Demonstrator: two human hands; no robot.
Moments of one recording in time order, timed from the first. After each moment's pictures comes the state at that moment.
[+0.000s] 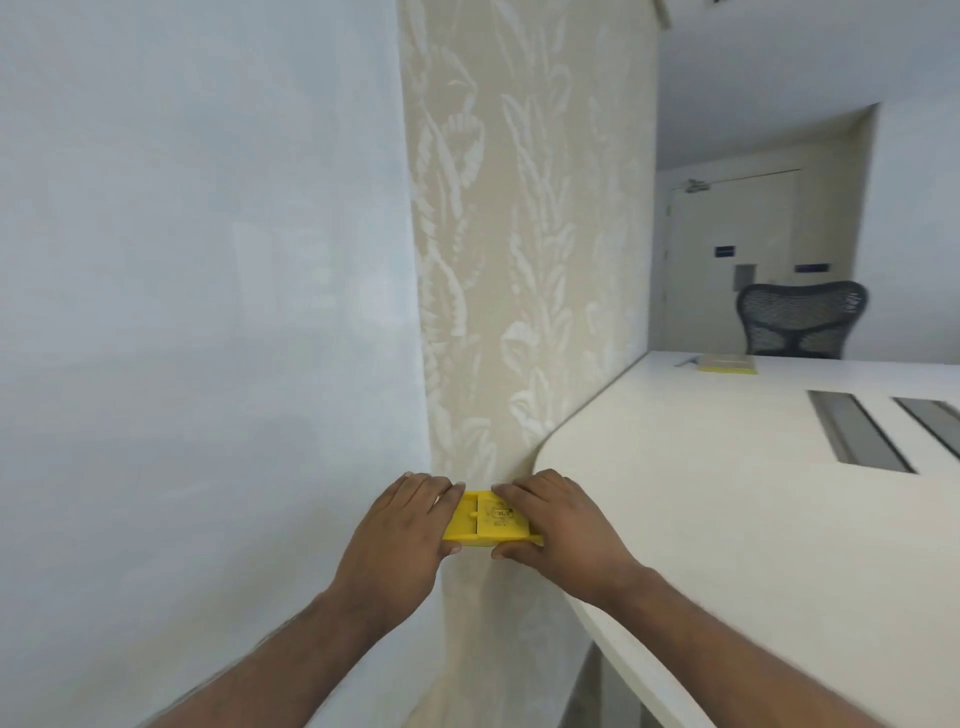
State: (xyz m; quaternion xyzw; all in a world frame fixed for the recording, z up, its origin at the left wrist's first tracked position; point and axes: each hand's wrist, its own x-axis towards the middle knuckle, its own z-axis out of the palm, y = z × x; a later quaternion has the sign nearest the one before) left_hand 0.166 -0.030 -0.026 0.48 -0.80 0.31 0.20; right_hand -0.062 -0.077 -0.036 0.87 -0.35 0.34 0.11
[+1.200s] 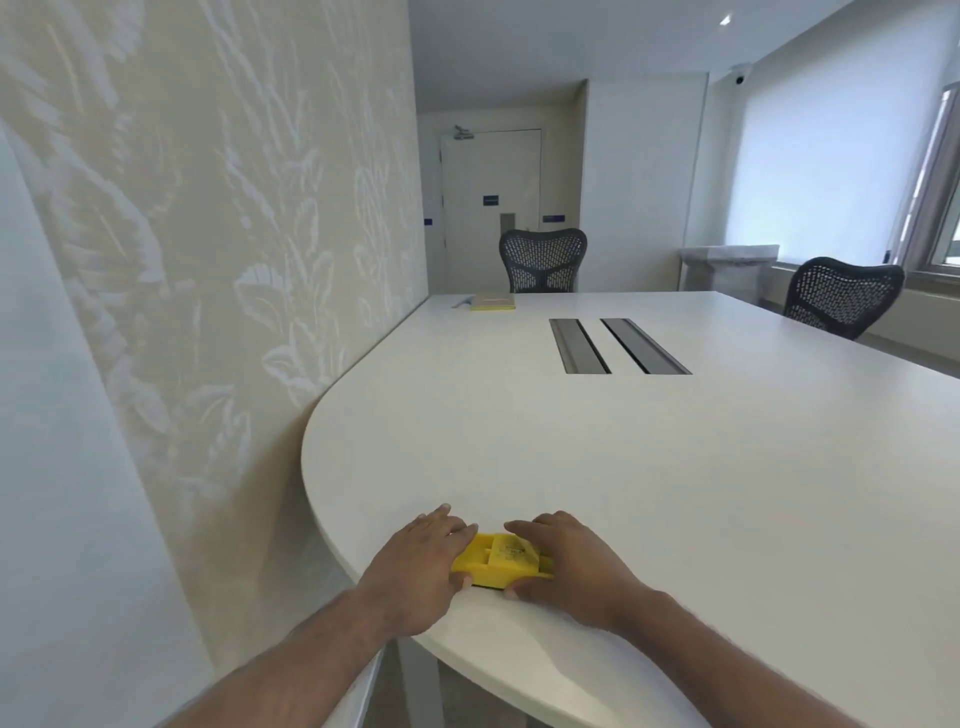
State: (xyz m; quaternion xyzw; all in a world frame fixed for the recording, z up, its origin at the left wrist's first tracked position) left_hand -0.067 -0.078 -0.129 0.32 -0.94 0.01 0.10; right_hand -0.280 0.015 -0.126 0.72 -0.65 0.22 -0.06
